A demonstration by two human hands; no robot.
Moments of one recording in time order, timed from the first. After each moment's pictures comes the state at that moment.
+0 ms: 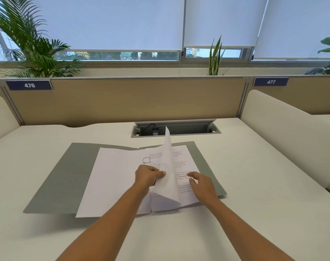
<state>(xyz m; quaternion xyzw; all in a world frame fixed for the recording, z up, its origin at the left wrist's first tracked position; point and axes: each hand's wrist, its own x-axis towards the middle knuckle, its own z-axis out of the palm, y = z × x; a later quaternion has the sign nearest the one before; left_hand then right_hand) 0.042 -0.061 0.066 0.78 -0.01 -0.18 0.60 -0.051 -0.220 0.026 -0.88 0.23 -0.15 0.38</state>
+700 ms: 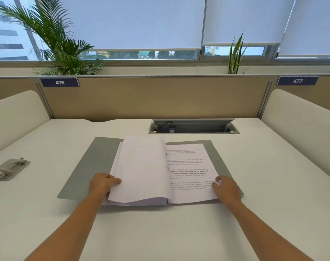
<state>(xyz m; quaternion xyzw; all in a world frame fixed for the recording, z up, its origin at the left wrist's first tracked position) 0.070 0.107 0.041 0.83 0.14 -0.07 0.53 -0.058 -0.234 0.013 -0.88 0.35 -0.12 0.31</state>
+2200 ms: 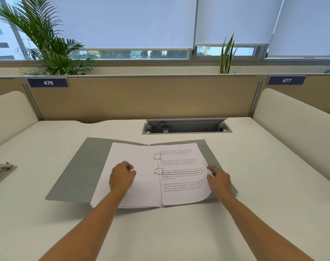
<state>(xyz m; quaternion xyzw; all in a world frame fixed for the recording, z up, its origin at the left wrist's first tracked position) 0.061 0.031 0.052 0.92 -0.01 0.05 0.38 -0.055 -0.225 0.035 -0.84 0.31 -0.19 0.40</state>
